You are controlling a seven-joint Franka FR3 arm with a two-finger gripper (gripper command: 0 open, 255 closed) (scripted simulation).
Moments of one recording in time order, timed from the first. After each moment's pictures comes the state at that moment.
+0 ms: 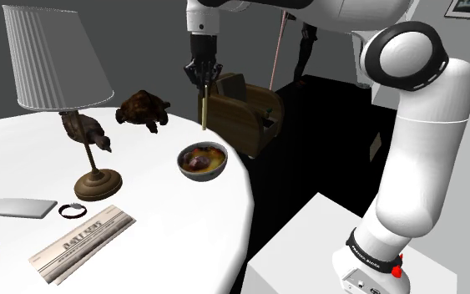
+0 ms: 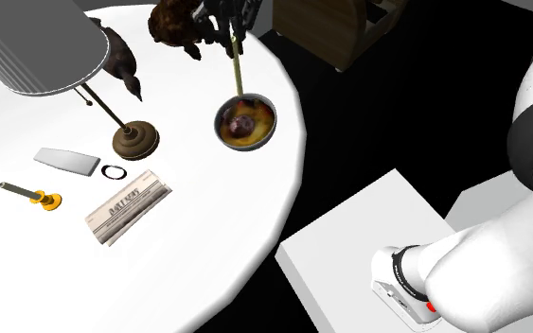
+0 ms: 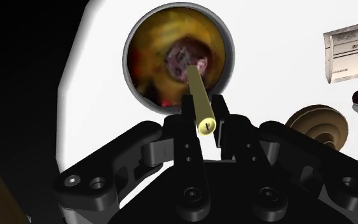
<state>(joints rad) 0.01 0.26 0.34 -1.28 -0.06 1.46 0.31</state>
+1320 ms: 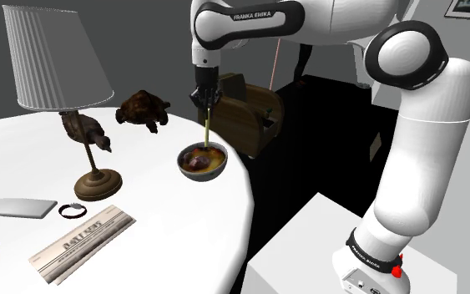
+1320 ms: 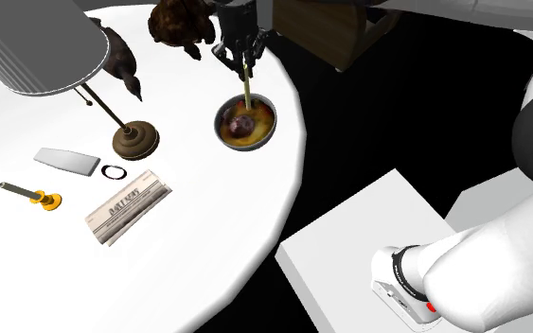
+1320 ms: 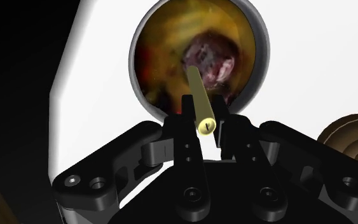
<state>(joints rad) -0.04 0.25 0.32 -1.52 -0.05 1.69 0.25</state>
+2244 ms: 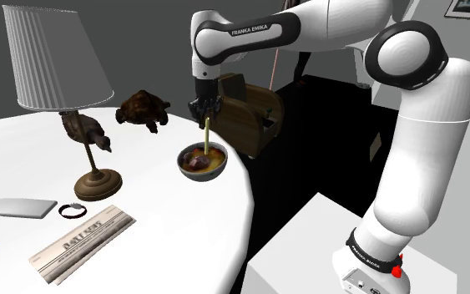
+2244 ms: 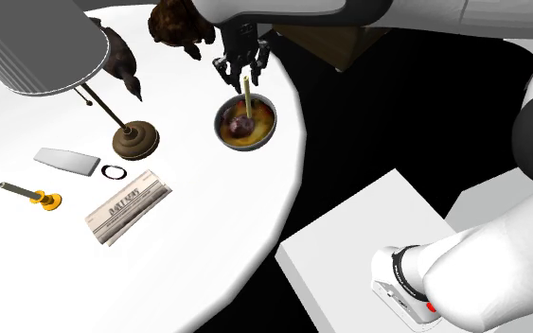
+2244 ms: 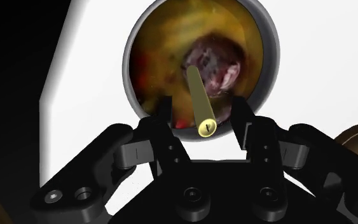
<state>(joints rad) -0.04 0.25 0.32 -1.61 -0.05 1.78 0.25</state>
